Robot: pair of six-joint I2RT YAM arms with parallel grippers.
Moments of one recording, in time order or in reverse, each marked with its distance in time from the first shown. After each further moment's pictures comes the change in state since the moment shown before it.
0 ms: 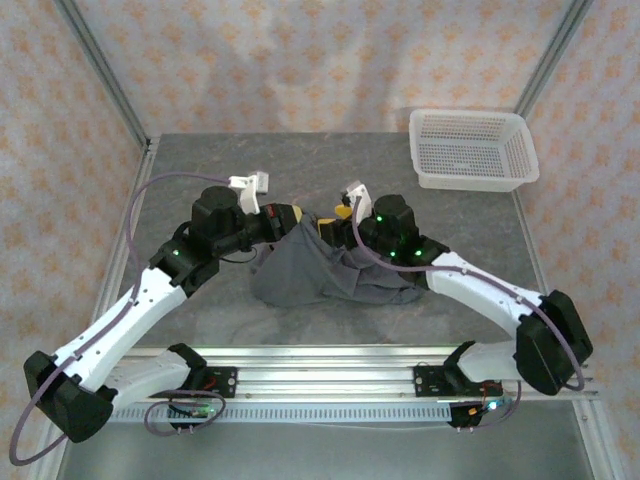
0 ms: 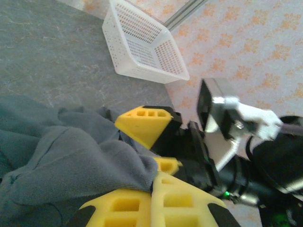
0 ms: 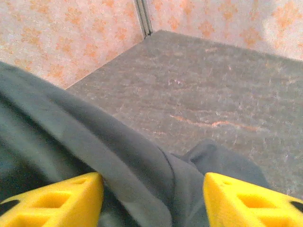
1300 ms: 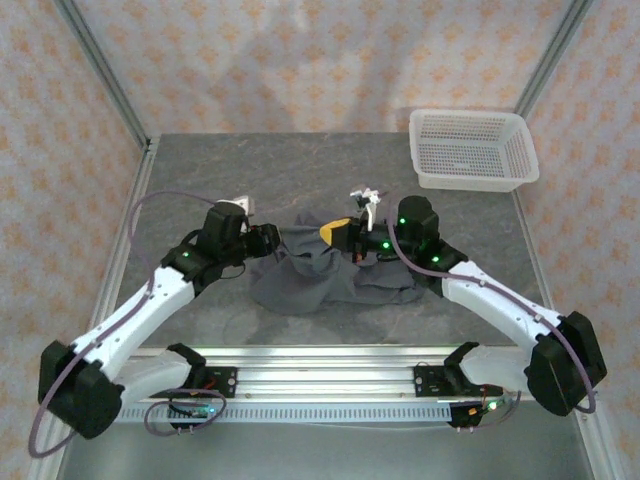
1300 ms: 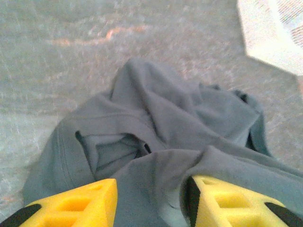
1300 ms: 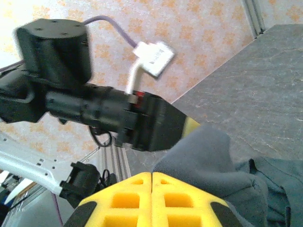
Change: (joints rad) left arm 0.099 0.008 -0.165 -0.147 -0.245 0.109; right arm -0.056 -0.136 -0.065 0.120 -0.474 0.321
